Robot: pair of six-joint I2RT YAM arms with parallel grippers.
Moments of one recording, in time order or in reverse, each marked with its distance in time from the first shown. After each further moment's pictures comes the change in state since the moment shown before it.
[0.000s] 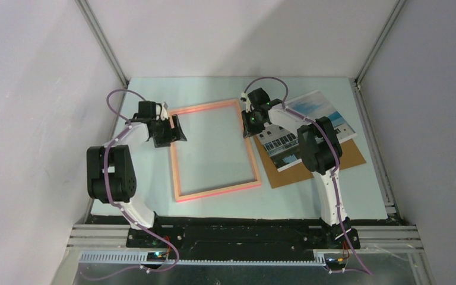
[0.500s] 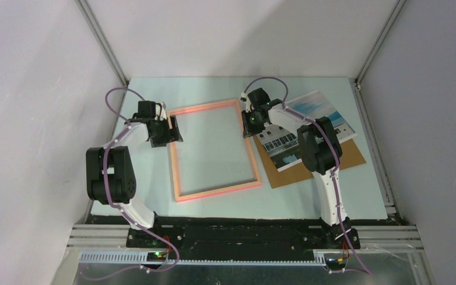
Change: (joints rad) left arm 0.000 -0.020 0.001 -0.016 -0.097 0.033; right arm 0.000 0.000 0.000 0.000 0.000 0.000
